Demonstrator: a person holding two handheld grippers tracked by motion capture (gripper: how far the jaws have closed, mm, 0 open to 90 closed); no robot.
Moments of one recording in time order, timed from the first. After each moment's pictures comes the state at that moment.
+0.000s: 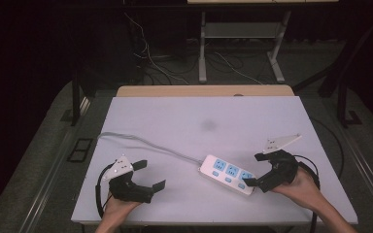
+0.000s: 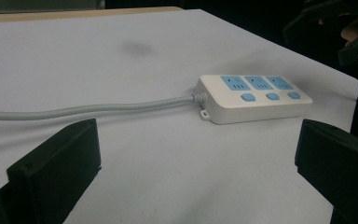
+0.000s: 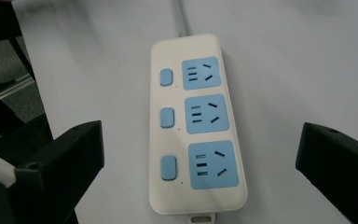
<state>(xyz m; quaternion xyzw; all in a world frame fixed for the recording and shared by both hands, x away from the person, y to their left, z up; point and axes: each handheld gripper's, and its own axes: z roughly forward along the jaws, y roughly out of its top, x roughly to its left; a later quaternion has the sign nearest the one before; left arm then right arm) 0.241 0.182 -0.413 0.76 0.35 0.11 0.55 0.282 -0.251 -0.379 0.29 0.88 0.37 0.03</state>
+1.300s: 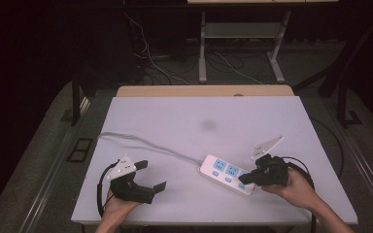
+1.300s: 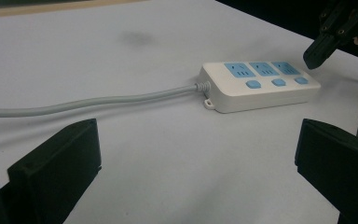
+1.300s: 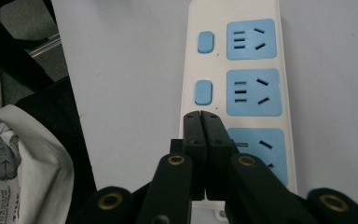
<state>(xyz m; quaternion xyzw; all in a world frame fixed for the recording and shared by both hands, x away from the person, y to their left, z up) 0.243 0.180 -0.413 0.77 0.34 0.12 0.52 0.287 -0.234 -0.395 0.25 0.91 0.33 -0.04</state>
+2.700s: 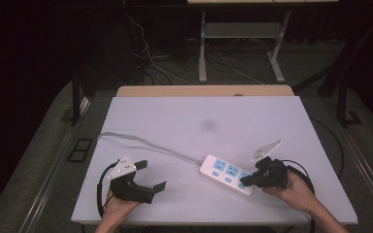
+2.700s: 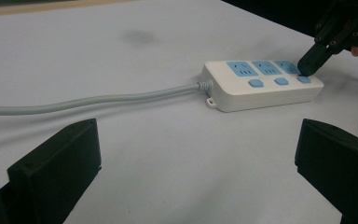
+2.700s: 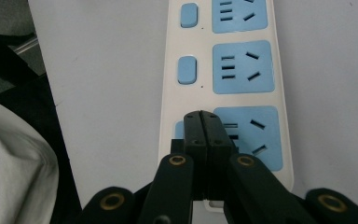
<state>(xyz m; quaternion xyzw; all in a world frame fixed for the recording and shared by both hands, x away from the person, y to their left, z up) 0.243 0.180 -0.414 0.78 0.34 0.12 0.52 0.287 -0.239 -0.411 0.26 0.91 0.31 -0.03</state>
